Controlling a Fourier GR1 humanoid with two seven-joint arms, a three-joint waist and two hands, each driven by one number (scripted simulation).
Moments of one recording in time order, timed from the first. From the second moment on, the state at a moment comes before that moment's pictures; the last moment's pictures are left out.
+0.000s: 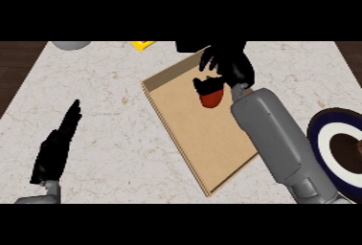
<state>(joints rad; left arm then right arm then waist) -0.01 0.19 0.03 -1.56 -0.19 0.05 0.11 -0.87 -0.10 0.21 -0.99 0.64 -0.04 0.37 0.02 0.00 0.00</state>
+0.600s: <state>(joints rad) 0.00 0.19 0.05 -1.57 -0.19 0.04 0.10 -0.93 -0.01 0.03 -0.76 0.52 -0.32 0.15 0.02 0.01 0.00</state>
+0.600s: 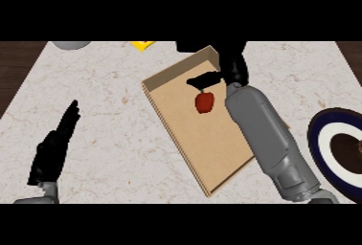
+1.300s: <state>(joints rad) 0.01 0.19 0.06 -1.56 -0.20 0.04 0.10 -0.84 -0.19 -0.31 -0.88 0.20 -0.31 -0.03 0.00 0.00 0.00</state>
